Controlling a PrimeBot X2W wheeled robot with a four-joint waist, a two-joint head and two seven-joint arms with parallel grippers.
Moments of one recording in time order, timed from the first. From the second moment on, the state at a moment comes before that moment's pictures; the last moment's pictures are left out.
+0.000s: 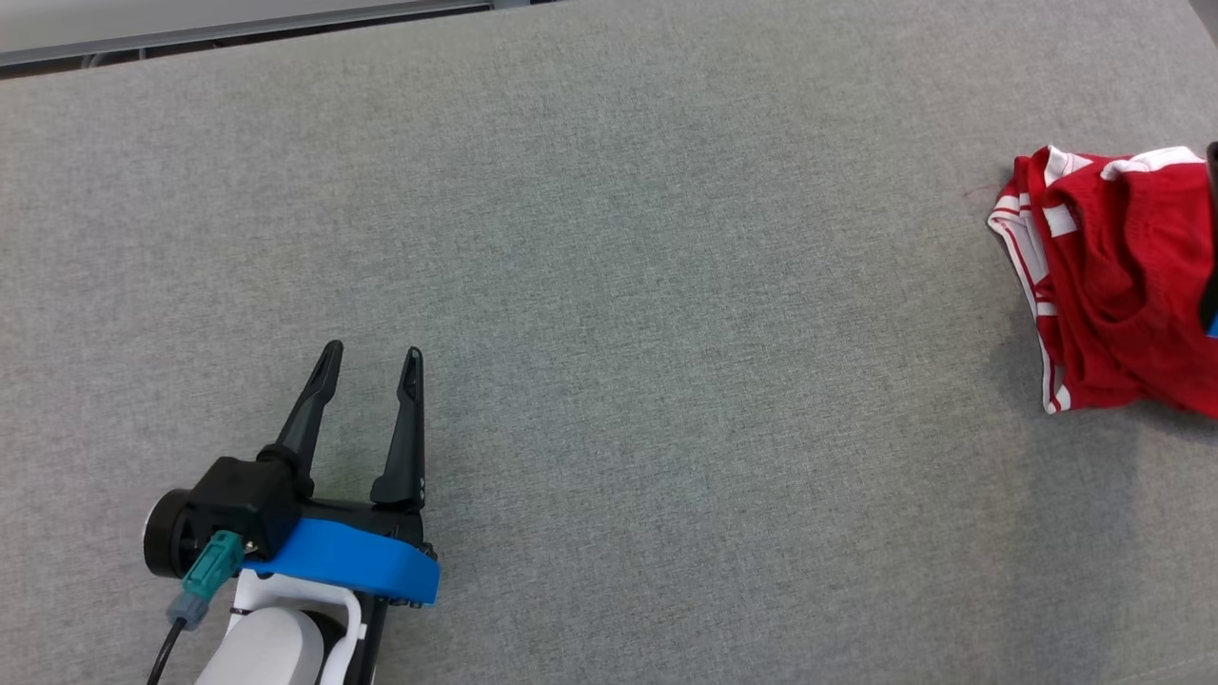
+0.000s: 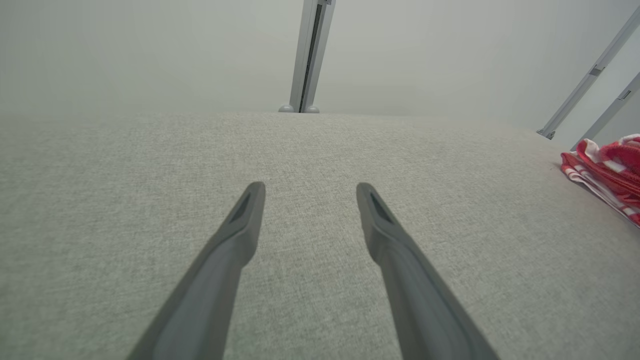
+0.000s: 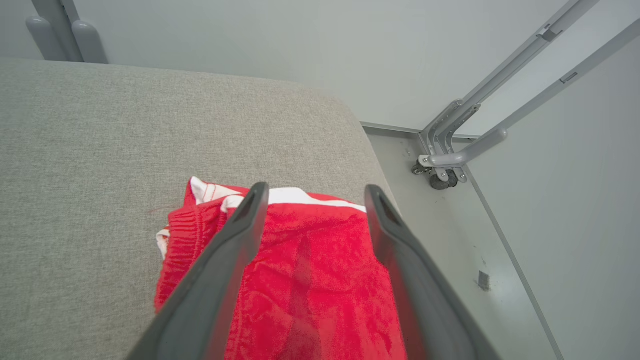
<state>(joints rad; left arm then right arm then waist) -0.19 0.30 -0.39 0.05 -0.44 0.10 -0.17 -0.64 -0.35 -0.22 0.34 0.01 0.13 0.43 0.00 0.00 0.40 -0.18</state>
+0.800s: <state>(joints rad) -0.13 0.26 -0.30 0.19 -0.52 0.11 -0.25 -0.49 -0.09 -0.06 0.35 0.01 0.13 0.02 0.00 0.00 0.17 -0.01</state>
